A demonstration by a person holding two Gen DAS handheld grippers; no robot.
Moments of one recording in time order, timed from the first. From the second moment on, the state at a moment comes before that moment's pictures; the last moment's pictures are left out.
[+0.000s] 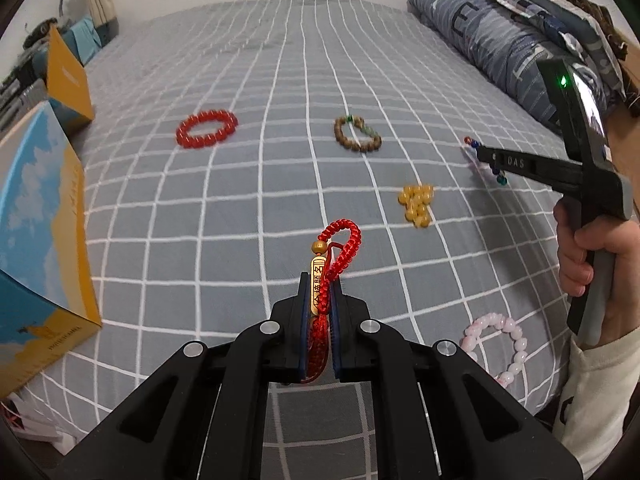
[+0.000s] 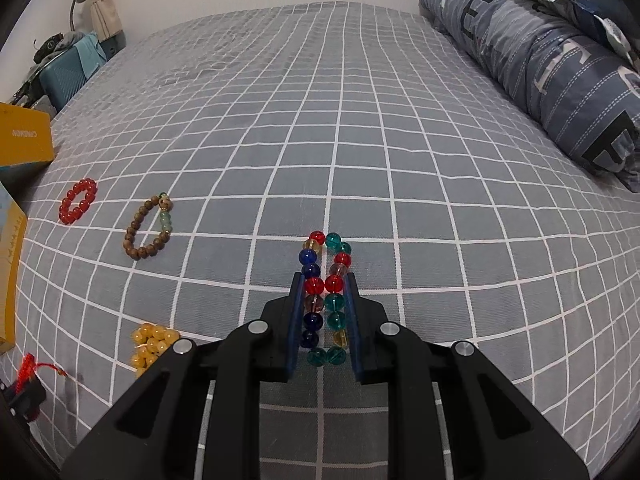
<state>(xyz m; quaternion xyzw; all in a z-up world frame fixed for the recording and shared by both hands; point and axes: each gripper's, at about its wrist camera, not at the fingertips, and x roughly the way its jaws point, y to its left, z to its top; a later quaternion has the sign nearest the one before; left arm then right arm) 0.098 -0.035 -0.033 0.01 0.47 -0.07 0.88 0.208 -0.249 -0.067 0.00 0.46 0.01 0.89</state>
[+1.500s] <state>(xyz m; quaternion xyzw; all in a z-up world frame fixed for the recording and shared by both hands) 0.032 0.190 0.100 -0.03 0.35 0.13 0.93 0.109 0.002 0.072 -0.04 0.31 0.13 0.94</state>
